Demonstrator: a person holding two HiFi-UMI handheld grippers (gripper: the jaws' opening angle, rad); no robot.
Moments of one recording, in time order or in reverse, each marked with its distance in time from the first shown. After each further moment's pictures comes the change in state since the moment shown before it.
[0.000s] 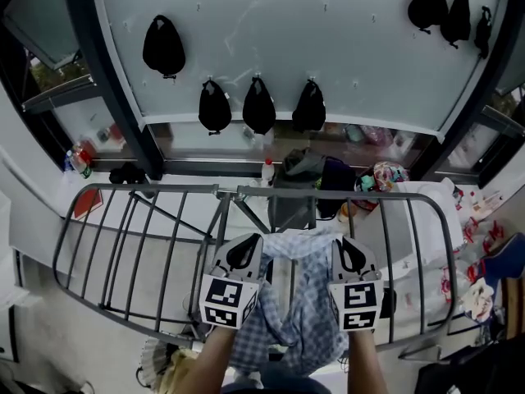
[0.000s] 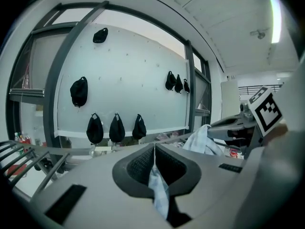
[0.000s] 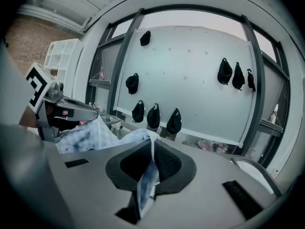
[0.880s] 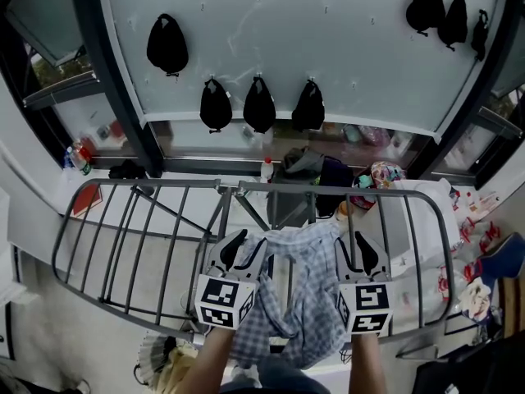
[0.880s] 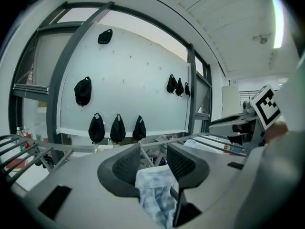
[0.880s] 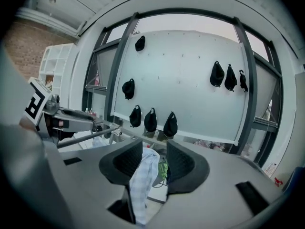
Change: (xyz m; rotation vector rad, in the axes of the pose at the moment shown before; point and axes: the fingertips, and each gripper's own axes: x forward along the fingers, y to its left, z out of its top) left arm -0.024 -0.004 0.003 -0.041 -0.023 0.004; right arm -0.036 -0.006 0.013 0.038 -0.015 -0.027
